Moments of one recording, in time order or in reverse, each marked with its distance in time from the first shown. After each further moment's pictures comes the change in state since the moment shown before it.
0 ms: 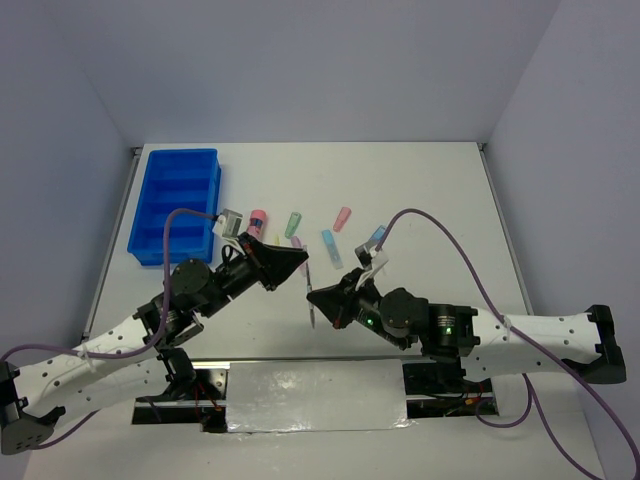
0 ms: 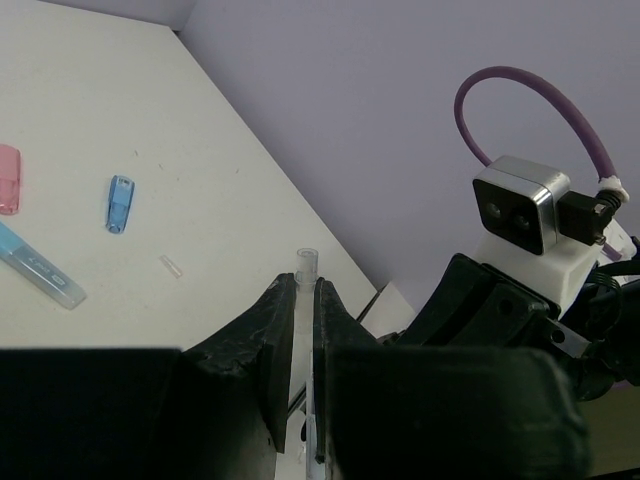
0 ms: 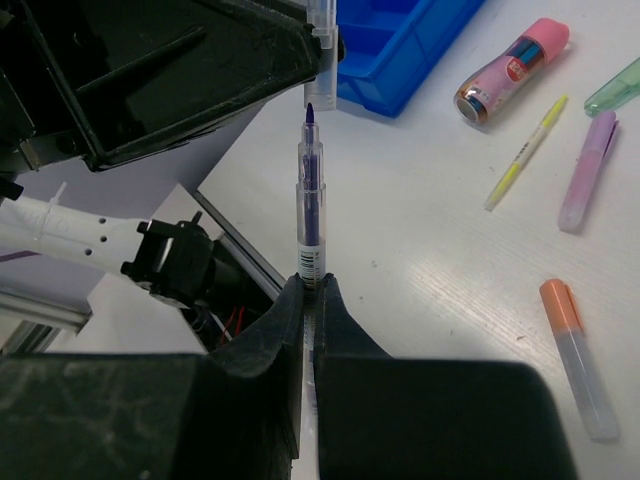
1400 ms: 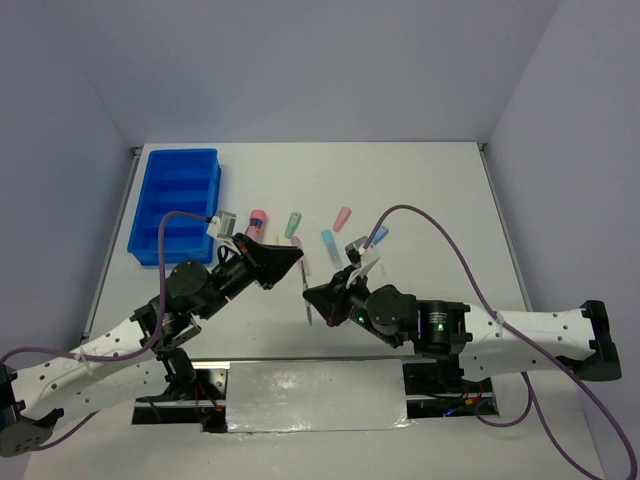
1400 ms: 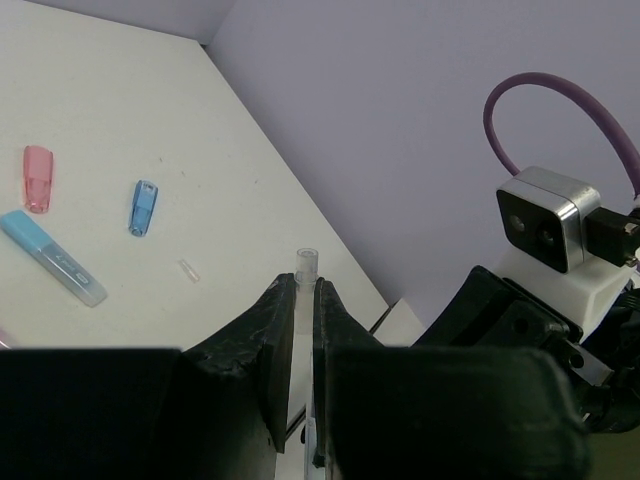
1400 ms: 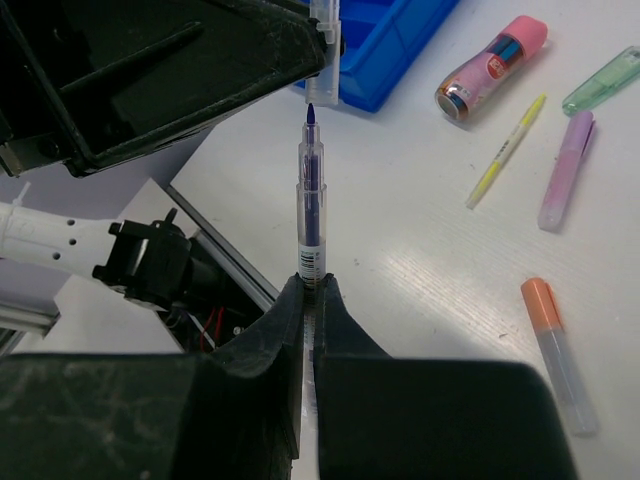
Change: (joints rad) left arm 0.000 -0.026 -0.013 -0.016 -0.063 -0.008; right arm 0.002 0.074 0.069 -0.053 0.026 -0.015
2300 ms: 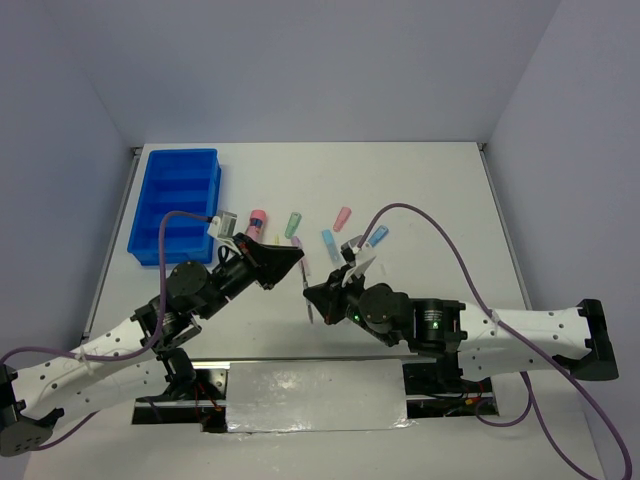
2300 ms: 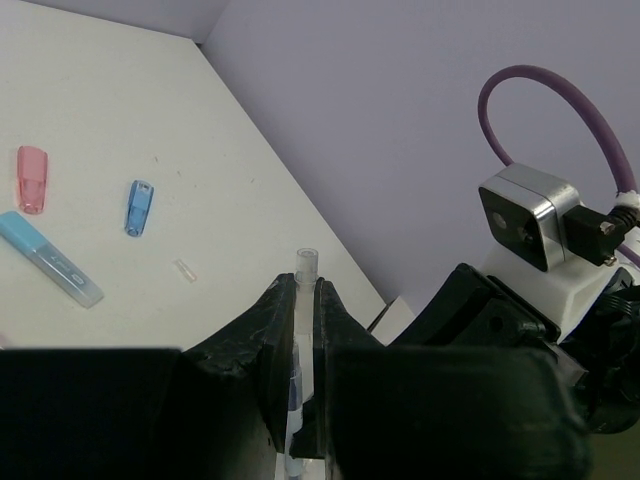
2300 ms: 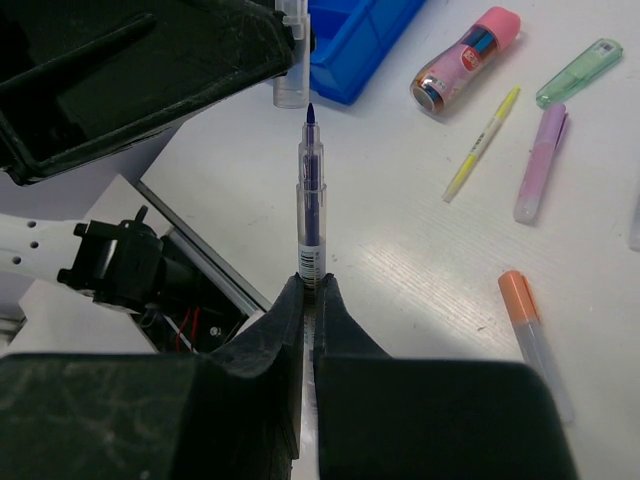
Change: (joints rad) left arm 0.000 0.001 0.000 0.006 0.010 0.001; right arm -0.011 0.039 0.027 -0.048 0.022 -0.003
